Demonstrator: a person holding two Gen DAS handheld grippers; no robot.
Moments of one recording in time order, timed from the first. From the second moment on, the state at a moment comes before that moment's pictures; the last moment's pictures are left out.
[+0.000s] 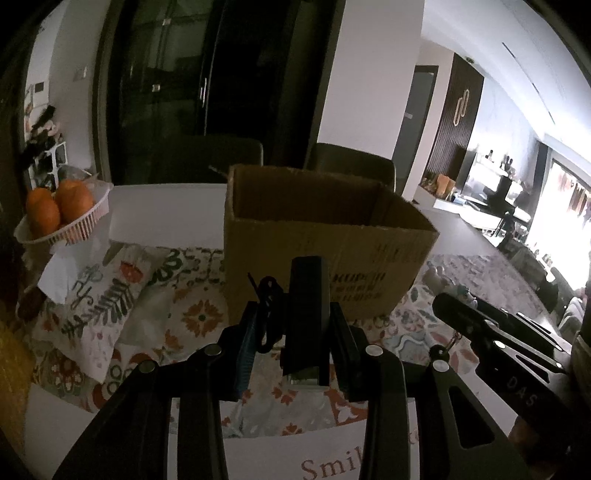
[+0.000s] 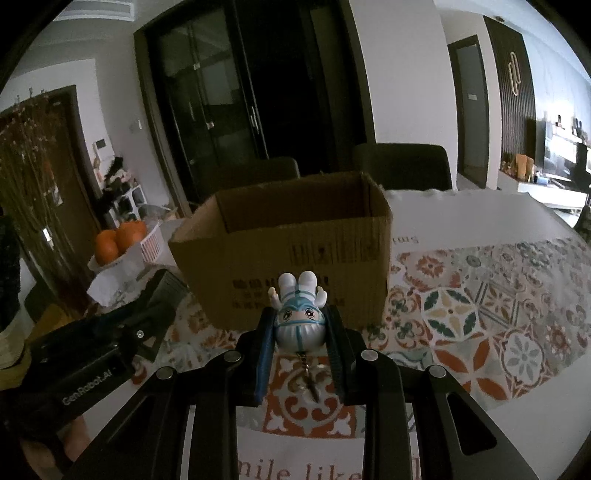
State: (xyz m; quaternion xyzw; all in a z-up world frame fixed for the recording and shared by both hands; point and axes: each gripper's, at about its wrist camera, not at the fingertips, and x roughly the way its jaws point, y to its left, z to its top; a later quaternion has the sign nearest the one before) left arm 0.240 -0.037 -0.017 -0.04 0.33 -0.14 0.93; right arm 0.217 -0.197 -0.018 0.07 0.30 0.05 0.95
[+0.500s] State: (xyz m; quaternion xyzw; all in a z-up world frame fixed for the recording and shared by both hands) left arm 0.268 -0.045 0.023 -0.04 0.31 -0.15 0.94; right arm 0.245 -0.202 0.022 0.06 0.27 0.06 0.96
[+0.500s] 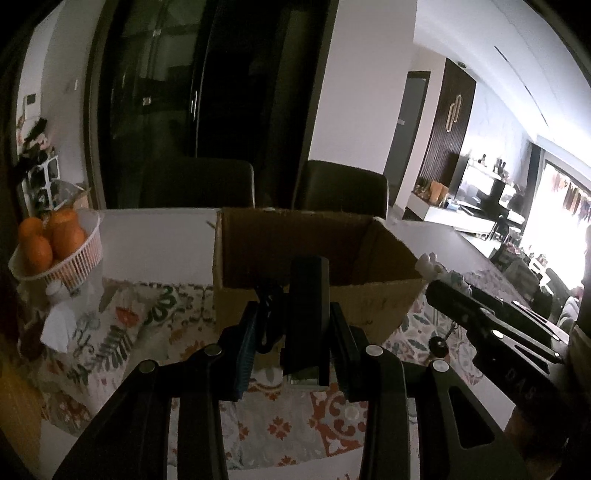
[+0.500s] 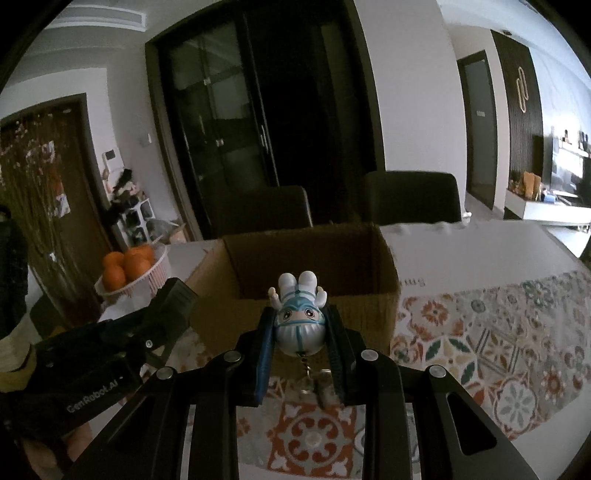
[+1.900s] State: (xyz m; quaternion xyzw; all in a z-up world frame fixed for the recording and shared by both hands) left arm 0.390 -0.063 0.030 -0.02 0.35 -0.14 0.93; right arm 0.370 -0.212 0.048 0.03 0.28 0.07 0.96
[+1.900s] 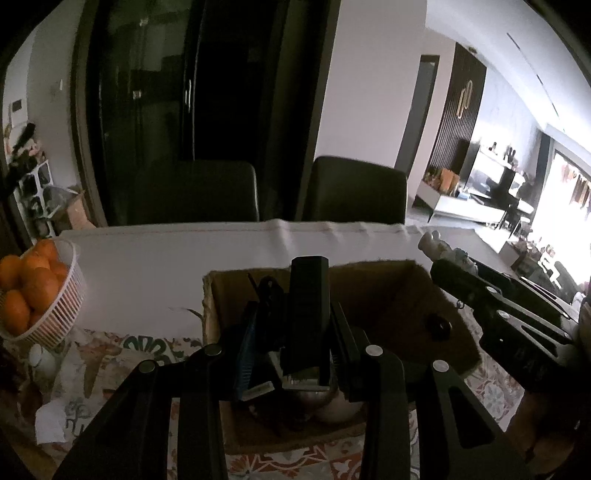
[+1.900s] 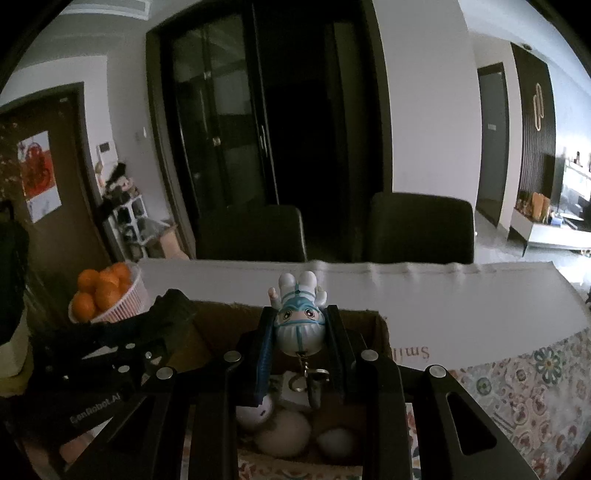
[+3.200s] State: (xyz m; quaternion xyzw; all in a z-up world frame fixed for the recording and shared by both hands) left arm 0.287 -0.053 0.047 0.03 0.33 -0.09 0.94; right arm 0.283 -0.213 0.046 0.03 0.30 0.03 0.95
